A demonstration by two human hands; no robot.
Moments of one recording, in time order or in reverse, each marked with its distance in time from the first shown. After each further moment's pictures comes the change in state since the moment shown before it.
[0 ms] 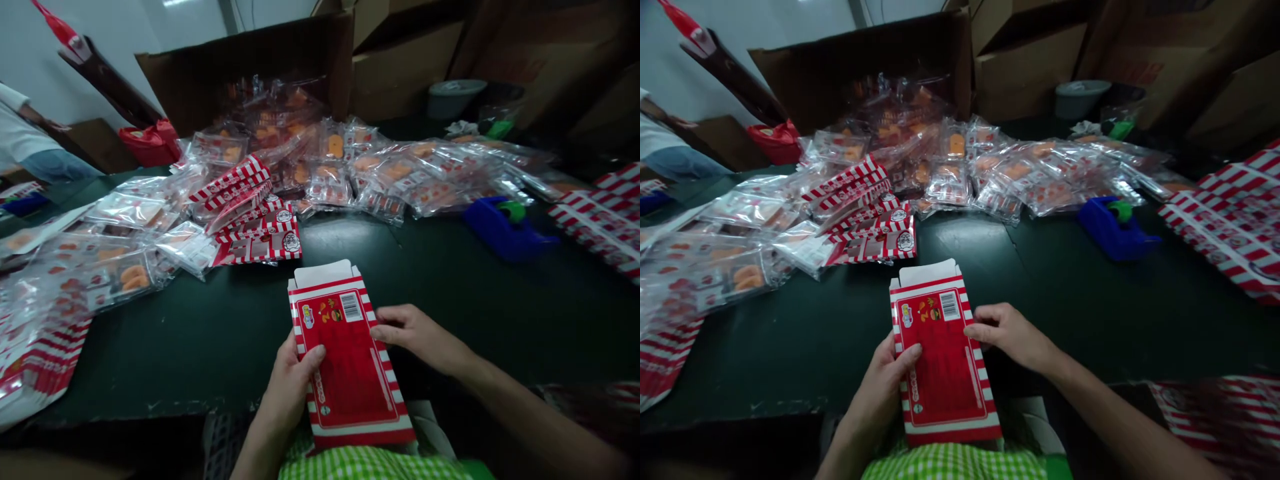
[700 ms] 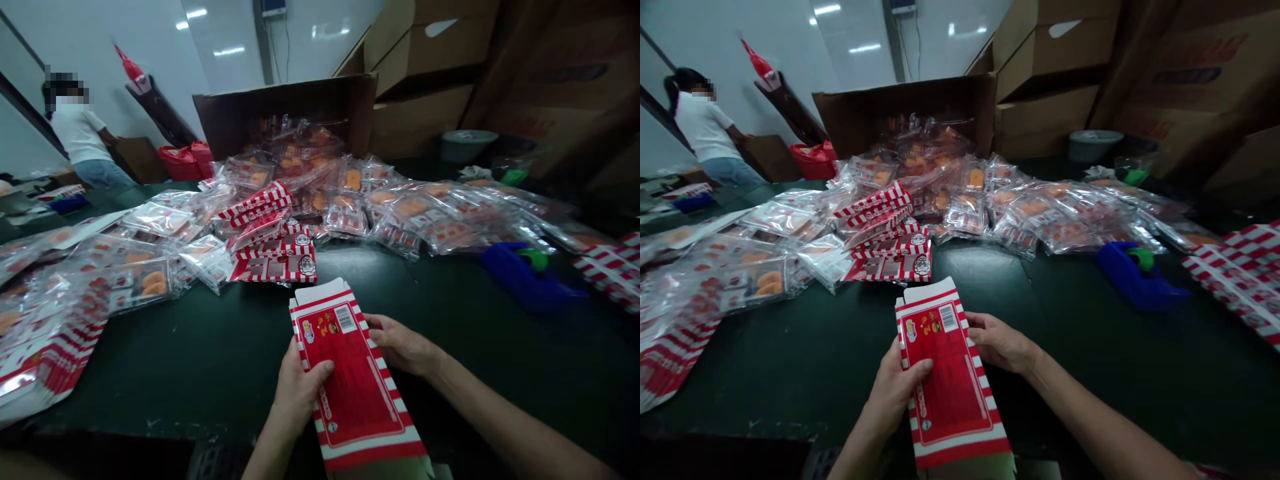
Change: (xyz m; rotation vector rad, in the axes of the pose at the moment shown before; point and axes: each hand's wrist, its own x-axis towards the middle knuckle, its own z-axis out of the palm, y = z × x) left_hand 0.024 0.014 -0.003 0.094 0.132 0.137; right_hand 0.065 -0.003 -0.004 0.486 -0.346 0.007
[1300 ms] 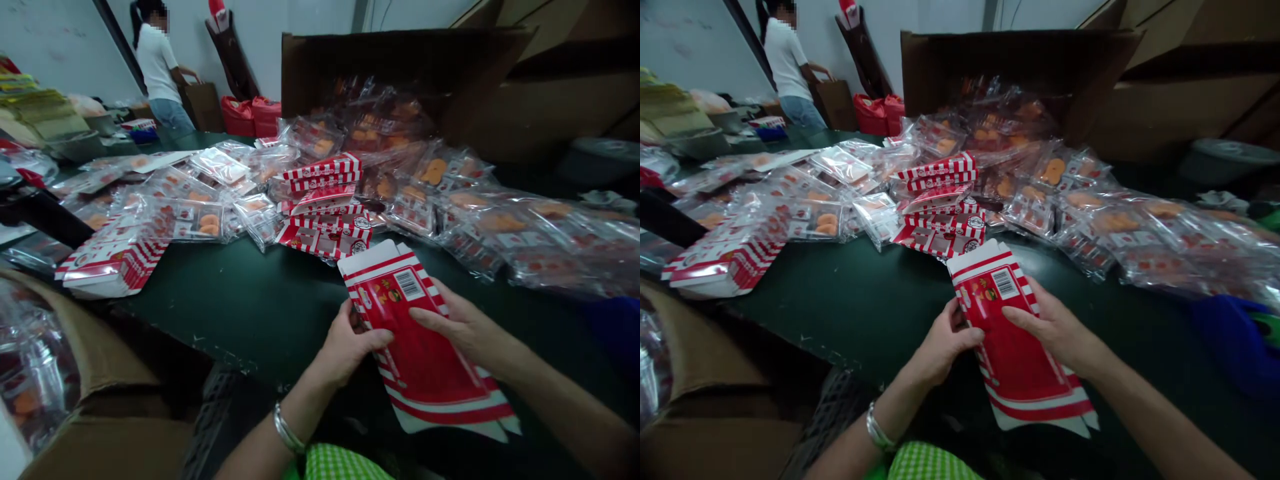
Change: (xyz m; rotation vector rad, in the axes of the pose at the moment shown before) left_hand 0.024 -0.002 0.003 -0.289 -0.091 0.125; right_hand 0.012 -0.055 0.037 -0.688 0.357 0.002
